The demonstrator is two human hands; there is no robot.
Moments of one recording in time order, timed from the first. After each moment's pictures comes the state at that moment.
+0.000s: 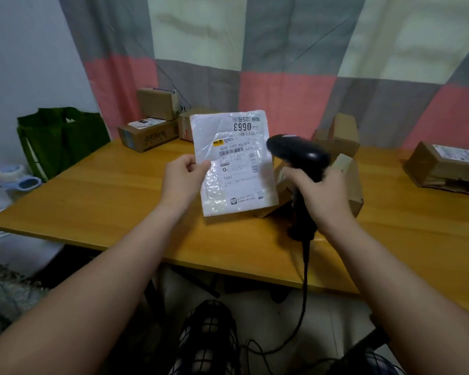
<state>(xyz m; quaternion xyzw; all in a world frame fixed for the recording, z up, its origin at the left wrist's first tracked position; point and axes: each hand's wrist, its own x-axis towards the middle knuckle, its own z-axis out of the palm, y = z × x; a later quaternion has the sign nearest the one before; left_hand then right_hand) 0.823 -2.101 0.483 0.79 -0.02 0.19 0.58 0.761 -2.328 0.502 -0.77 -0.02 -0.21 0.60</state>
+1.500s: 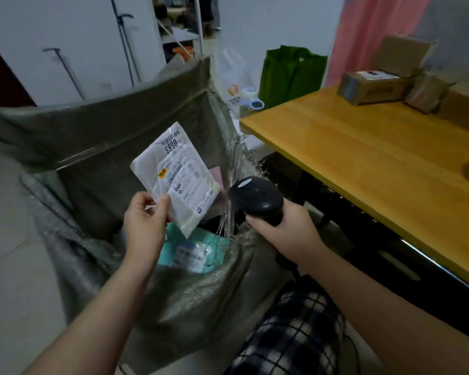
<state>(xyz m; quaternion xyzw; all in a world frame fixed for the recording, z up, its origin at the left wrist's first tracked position) 0.483 -1.844 0.373 0.67 0.40 0.45 0.44 0.633 -2.038 0.394 -0.79 -0.37 0.12 0.49</state>
